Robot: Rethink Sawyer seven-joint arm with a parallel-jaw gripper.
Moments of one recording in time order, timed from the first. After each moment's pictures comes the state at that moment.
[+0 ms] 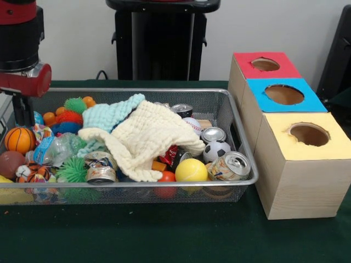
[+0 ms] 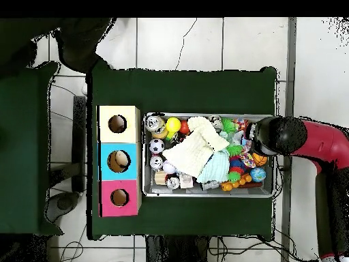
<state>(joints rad) -0.79 -0.58 0.39 1.34 -0.54 0.87 1.69</state>
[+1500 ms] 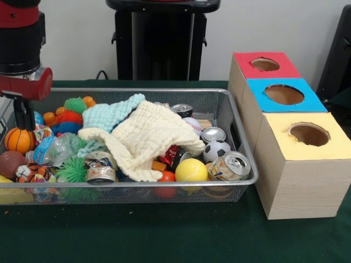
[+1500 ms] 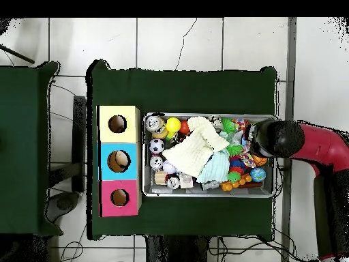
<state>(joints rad) -0.80 -0.57 0.39 1.37 -0.55 0.81 1.69</state>
